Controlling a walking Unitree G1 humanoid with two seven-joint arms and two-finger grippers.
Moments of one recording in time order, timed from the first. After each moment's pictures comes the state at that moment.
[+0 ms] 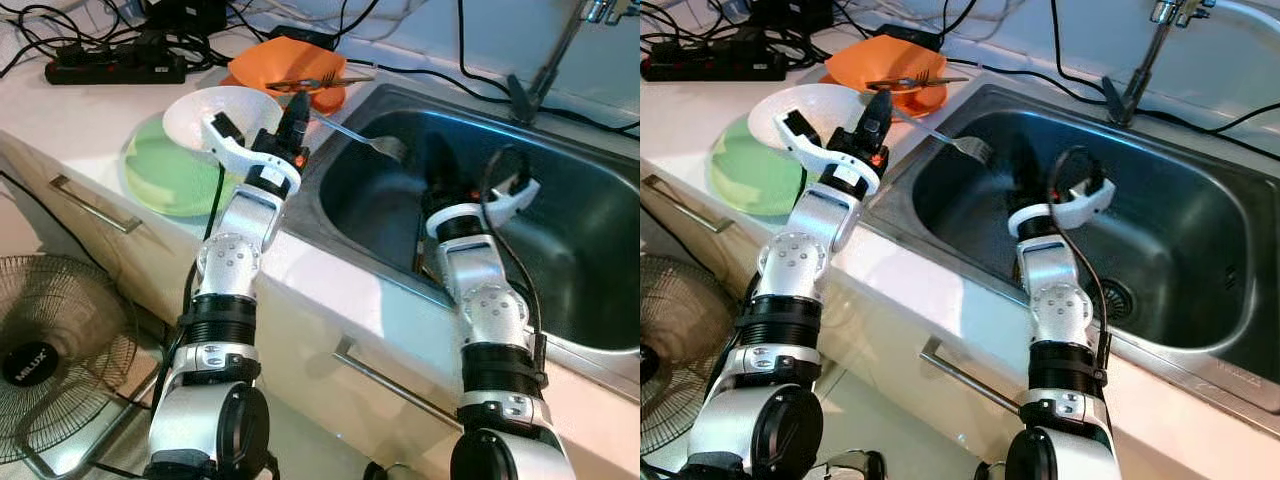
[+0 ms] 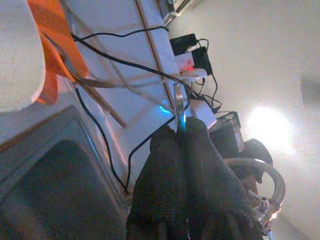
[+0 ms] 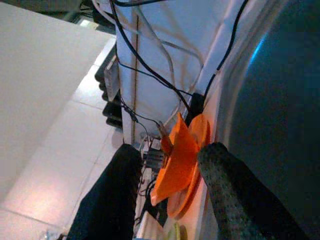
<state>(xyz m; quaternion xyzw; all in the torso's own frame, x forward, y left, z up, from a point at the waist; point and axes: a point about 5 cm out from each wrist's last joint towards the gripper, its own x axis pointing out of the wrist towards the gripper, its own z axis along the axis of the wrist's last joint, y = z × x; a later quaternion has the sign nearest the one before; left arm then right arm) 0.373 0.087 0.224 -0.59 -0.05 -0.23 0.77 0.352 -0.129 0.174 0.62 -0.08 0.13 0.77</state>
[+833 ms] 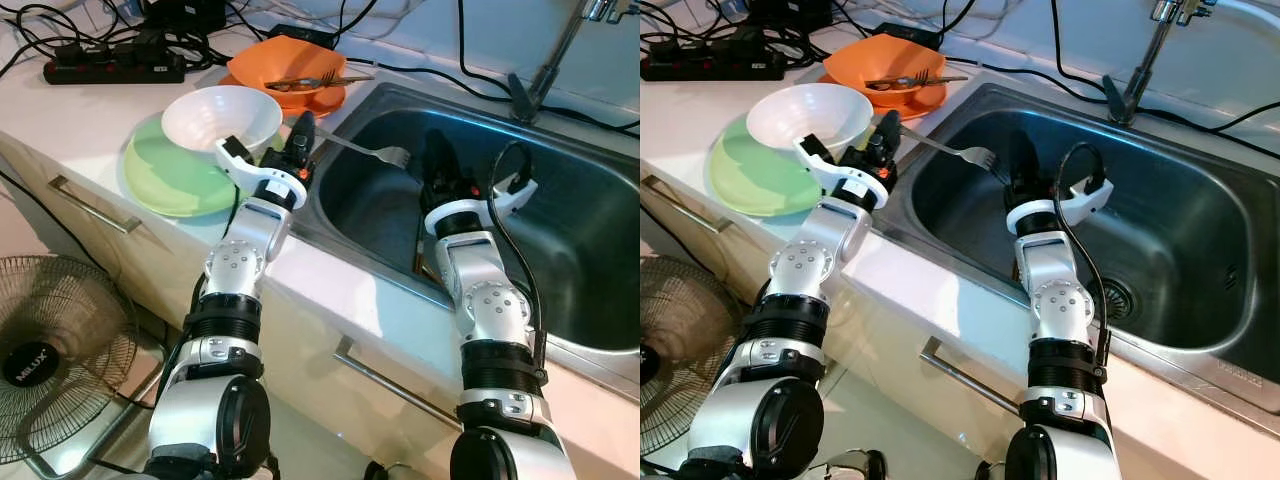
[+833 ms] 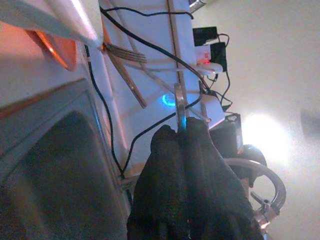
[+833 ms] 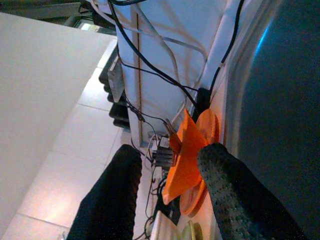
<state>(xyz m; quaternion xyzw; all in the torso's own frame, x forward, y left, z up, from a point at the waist) 0.378 0.080 0.203 -0.64 -0.01 -0.23 0.73 0.353 -0.124 0.180 0.64 -0.07 0.14 0.75</state>
